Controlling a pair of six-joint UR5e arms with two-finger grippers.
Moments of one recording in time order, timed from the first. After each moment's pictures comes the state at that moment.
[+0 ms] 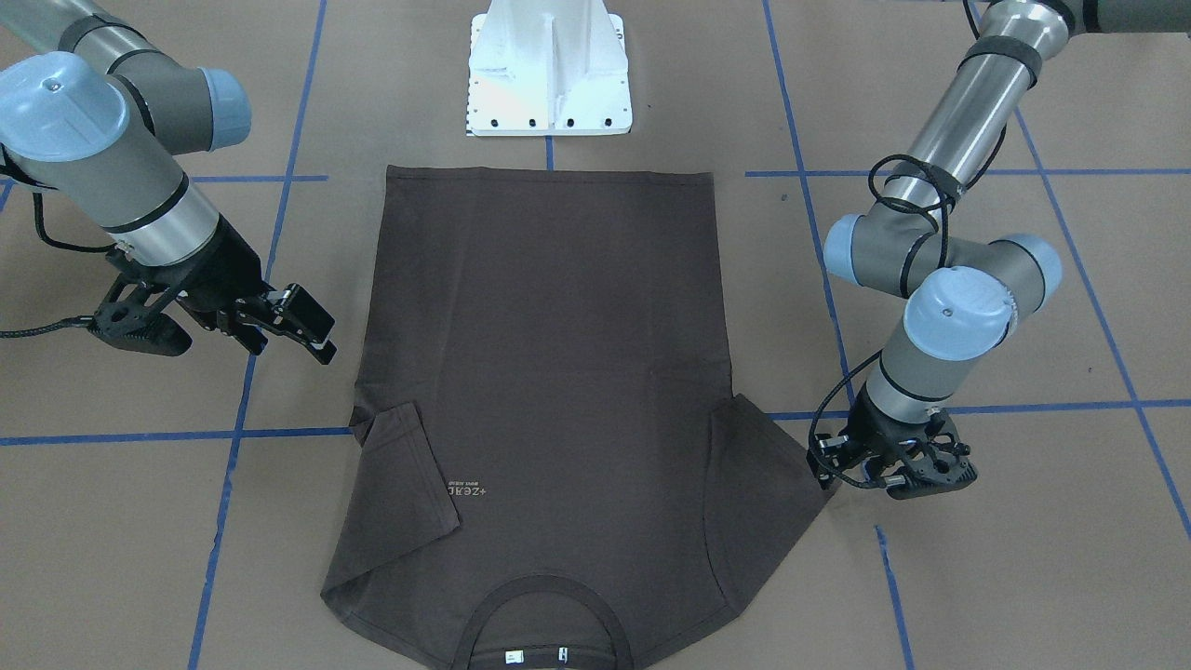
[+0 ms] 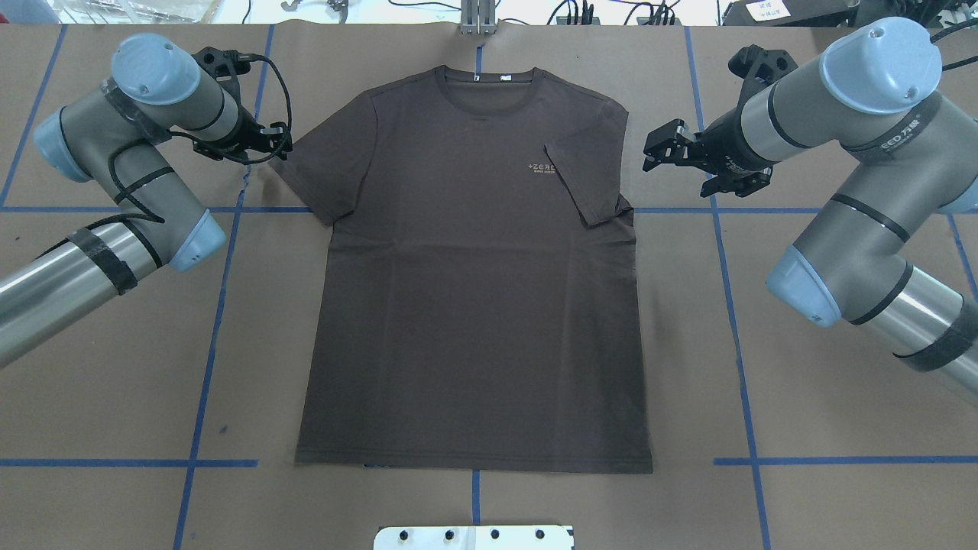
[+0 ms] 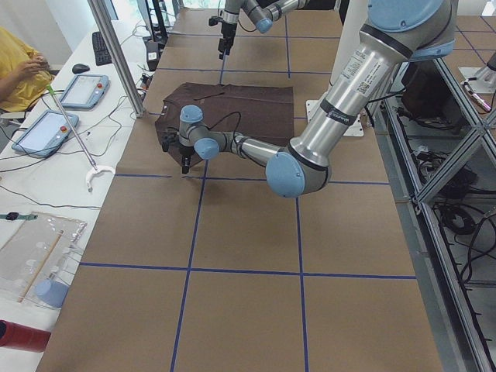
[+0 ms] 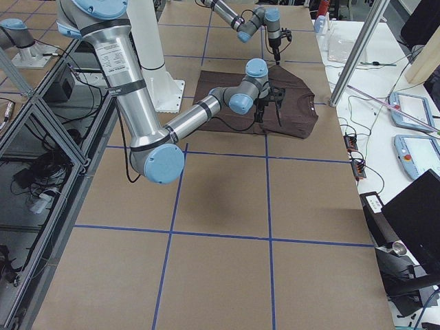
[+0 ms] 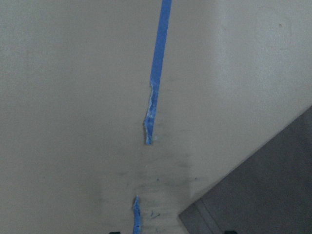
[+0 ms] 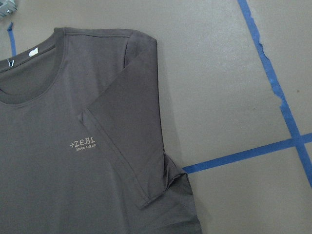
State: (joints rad) left arm -0.89 -2.18 -1.15 -2.14 -1.94 -1.07; right arm 0.88 -1.19 1.75 -1.19 2.08 1.37
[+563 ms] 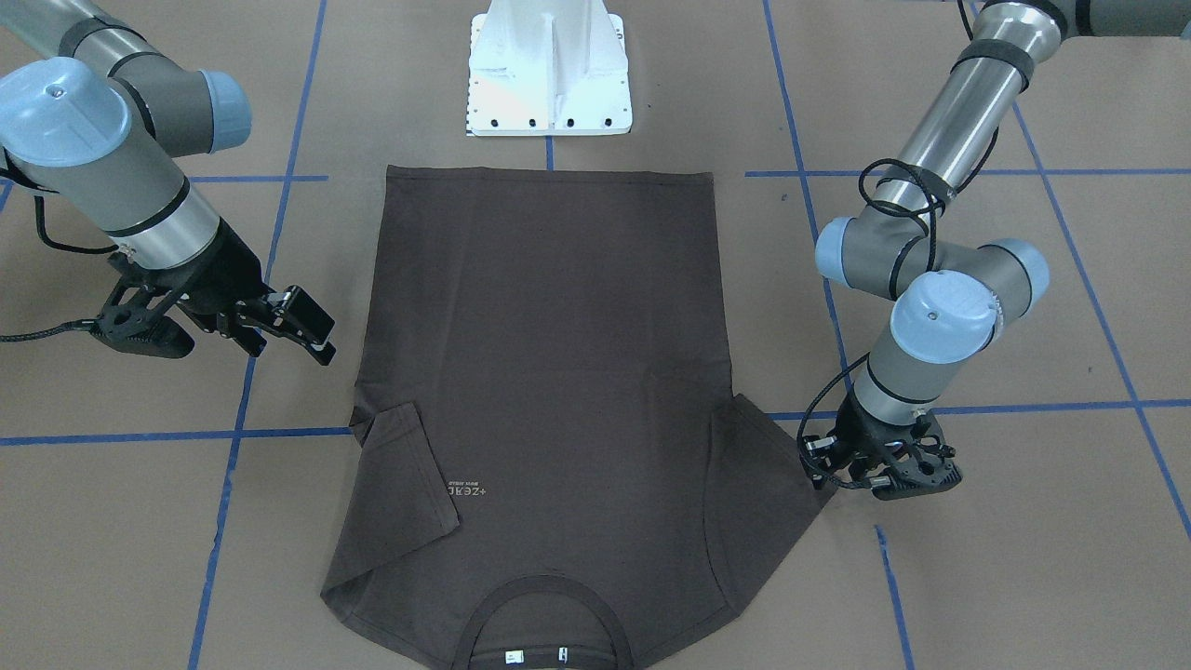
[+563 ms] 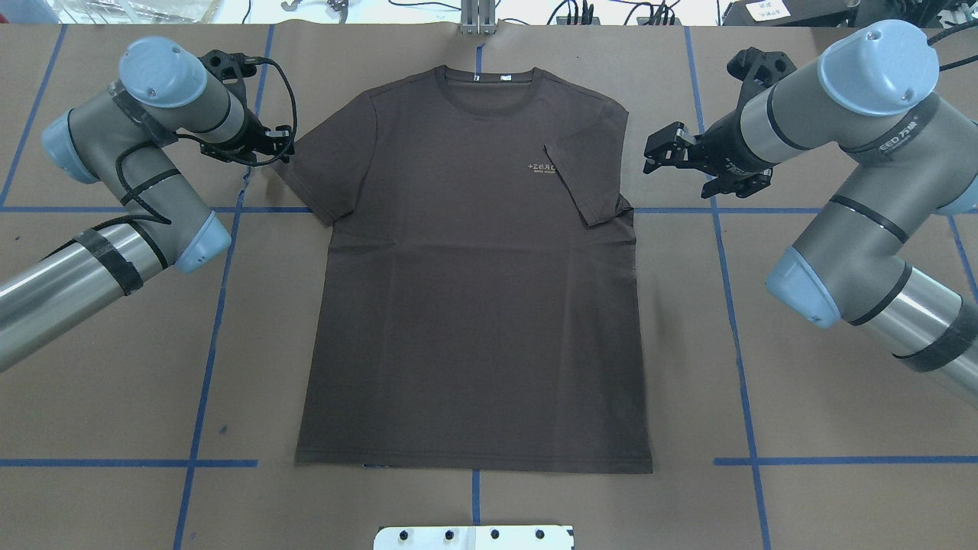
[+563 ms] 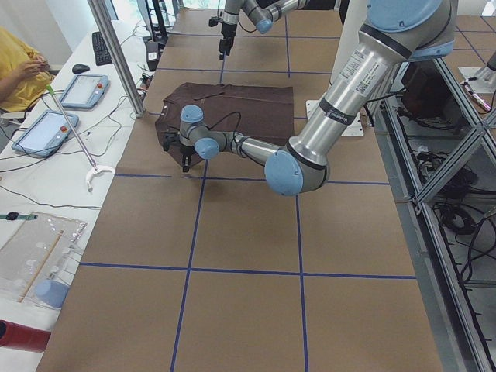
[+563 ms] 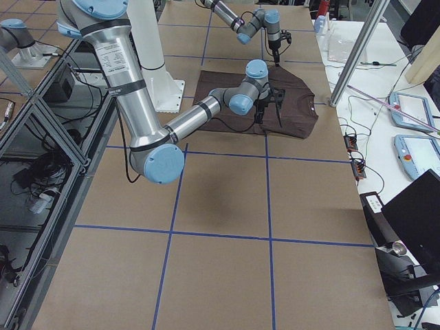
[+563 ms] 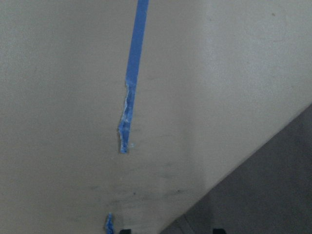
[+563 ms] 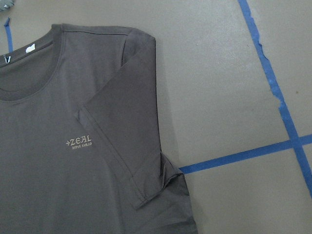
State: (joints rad) left arm -0.88 -2.20 -1.13 -2.15 -1.93 -1.07; right arm 0.88 -1.20 1.74 -1.19 2.08 1.35
